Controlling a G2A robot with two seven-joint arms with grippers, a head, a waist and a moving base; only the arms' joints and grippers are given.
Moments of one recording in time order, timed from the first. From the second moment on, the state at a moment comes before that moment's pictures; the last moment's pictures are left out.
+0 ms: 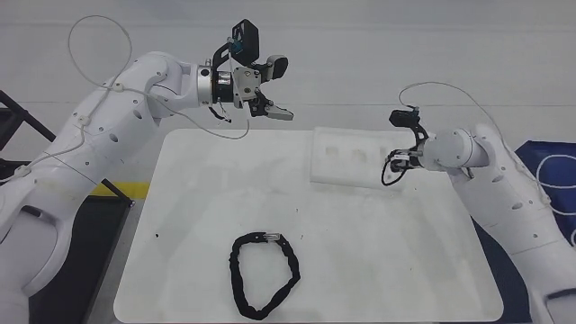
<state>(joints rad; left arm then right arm) 0.10 -0.97 -0.31 -1.07 0.49 -1.01 0.01 -0.68 -0.96 0.94 -1.29 -0.45 0.16 1.16</state>
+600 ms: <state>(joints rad) 0.10 -0.97 -0.31 -1.07 0.49 -1.01 0.01 -0.95 -0.91 1.25 -1.52 0.01 0.04 1.15</state>
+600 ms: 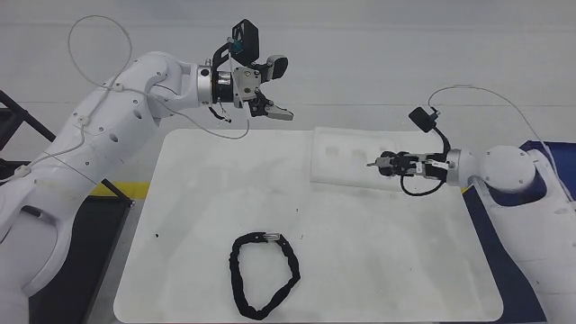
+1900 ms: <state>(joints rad) 0.26 -0.98 -0.32 -1.15 0.62 -1.00 -0.04 -0.98 -0.92 1.25 -1.48 0.25 -0.01 1.14</state>
